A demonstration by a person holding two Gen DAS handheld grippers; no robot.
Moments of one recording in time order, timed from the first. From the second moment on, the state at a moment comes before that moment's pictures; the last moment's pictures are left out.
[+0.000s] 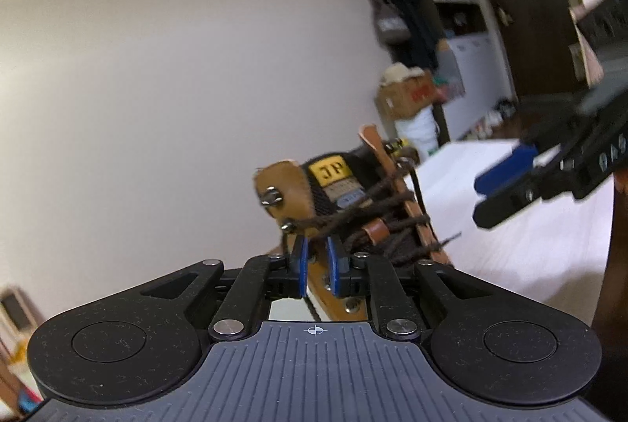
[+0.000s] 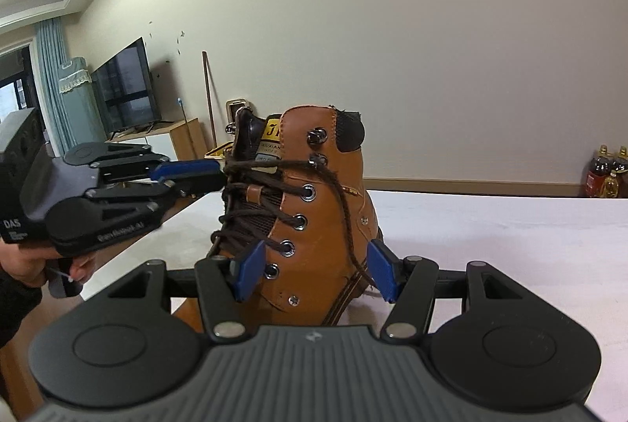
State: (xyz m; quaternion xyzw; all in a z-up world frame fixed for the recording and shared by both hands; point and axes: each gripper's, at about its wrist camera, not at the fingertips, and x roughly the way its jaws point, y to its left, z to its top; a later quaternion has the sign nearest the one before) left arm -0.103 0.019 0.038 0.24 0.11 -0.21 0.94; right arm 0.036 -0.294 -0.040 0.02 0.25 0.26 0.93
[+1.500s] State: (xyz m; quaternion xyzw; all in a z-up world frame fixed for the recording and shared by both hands) left arm -0.121 0.033 0.048 0.21 0.09 -0.23 0.95; right arm -0.006 -0.193 -0.022 -0.36 0.04 0.26 0.89
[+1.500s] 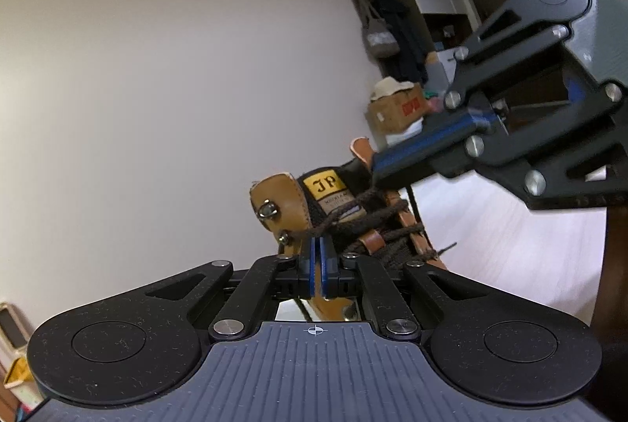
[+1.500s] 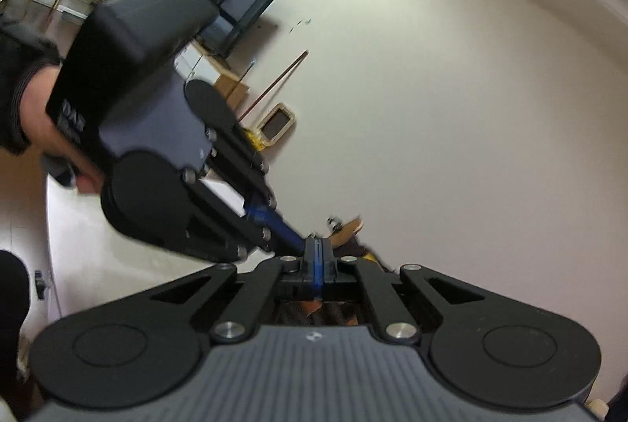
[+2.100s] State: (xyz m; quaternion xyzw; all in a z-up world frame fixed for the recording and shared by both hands) left arm -0.124 0.028 0.041 0.27 0.07 -0.21 0.94; right arm 0.020 -0.264 -0.043 -0.18 0.20 0.22 0.94
